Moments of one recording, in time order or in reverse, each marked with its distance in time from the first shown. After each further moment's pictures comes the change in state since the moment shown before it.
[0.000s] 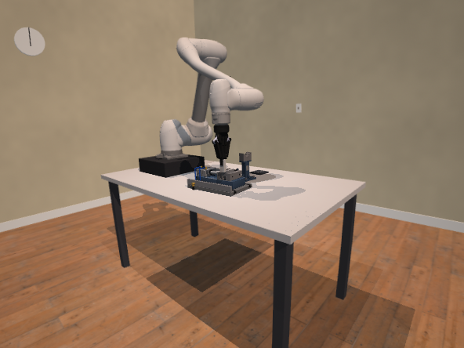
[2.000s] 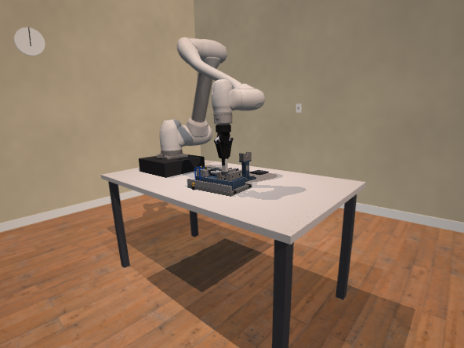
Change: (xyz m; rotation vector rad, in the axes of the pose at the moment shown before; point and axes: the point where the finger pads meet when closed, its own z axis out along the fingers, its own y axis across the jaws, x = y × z) arm 0.000 -0.015 0.000 0.000 0.000 0.000
